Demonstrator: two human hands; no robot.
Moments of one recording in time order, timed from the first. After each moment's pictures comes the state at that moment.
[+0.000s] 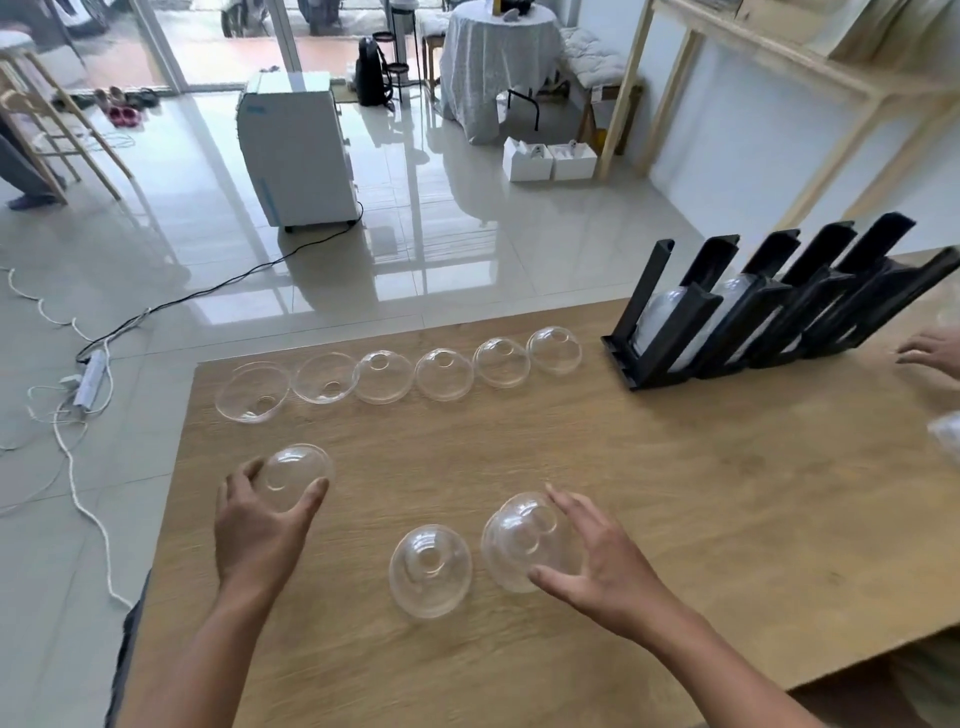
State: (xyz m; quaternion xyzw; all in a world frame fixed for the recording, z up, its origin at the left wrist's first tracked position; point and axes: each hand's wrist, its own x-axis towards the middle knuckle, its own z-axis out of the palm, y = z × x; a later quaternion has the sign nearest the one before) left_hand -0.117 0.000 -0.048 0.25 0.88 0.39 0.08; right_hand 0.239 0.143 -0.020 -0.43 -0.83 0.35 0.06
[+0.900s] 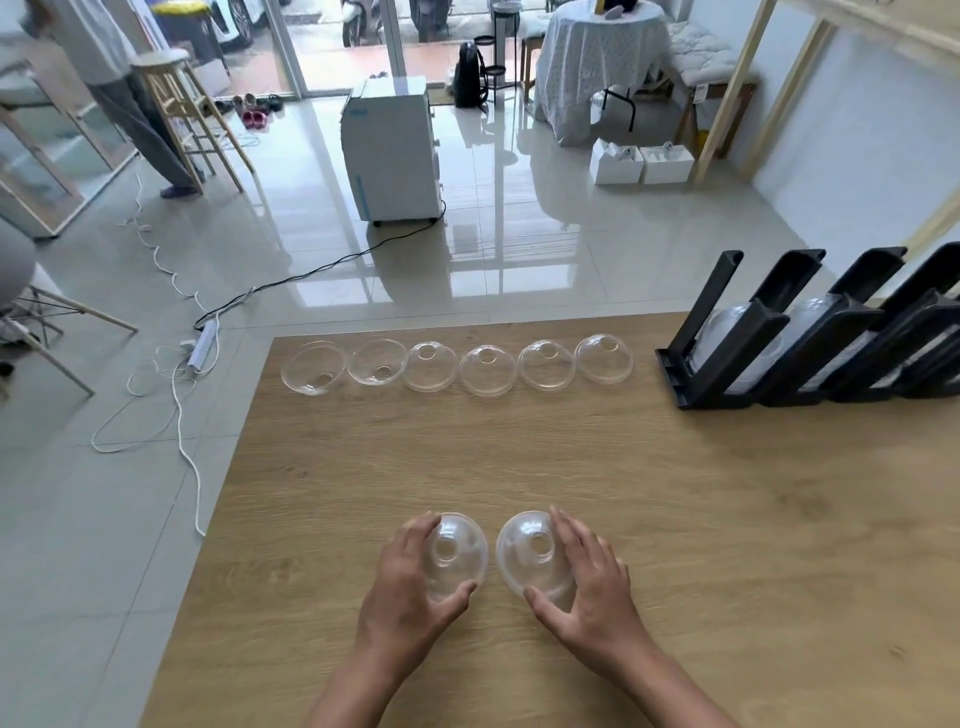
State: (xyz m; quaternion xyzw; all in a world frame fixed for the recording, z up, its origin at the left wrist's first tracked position) left_hand 0.041 -0.017 -0.068 0.43 0.83 0.32 0.16; right_hand 0.244 0.131 -0.094 -0.38 -0.86 0.32 0.07
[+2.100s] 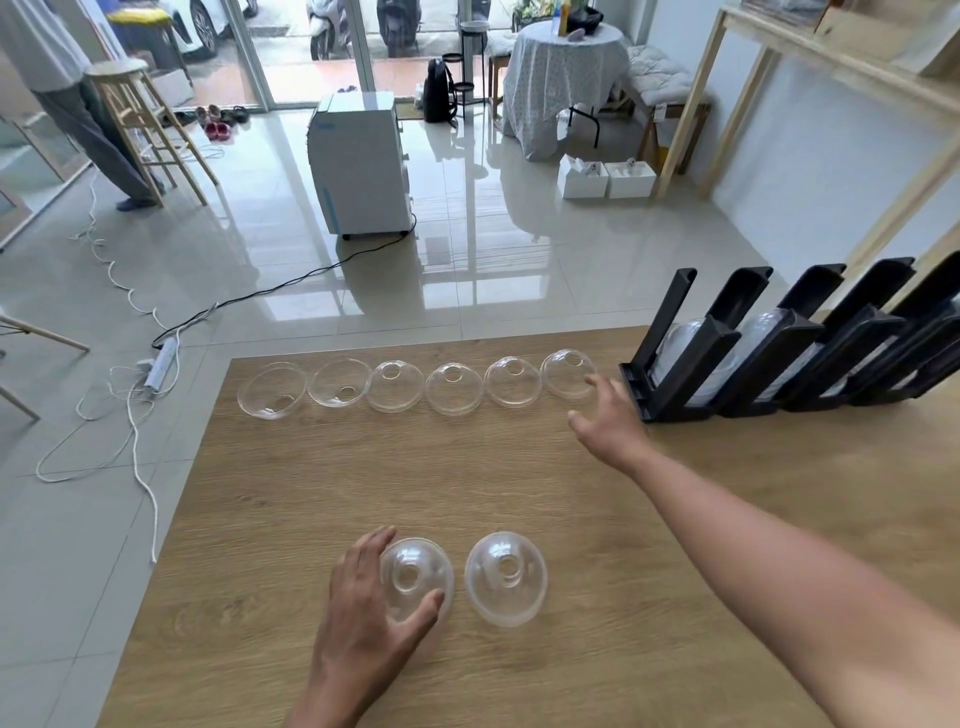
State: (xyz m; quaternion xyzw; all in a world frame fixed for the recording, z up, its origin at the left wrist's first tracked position) left_hand 0.040 -0.010 -0.051 0.40 0.85 0.32 0.14; right_hand 0.183 0.341 -0.027 -0.51 -0.78 0.34 0.10
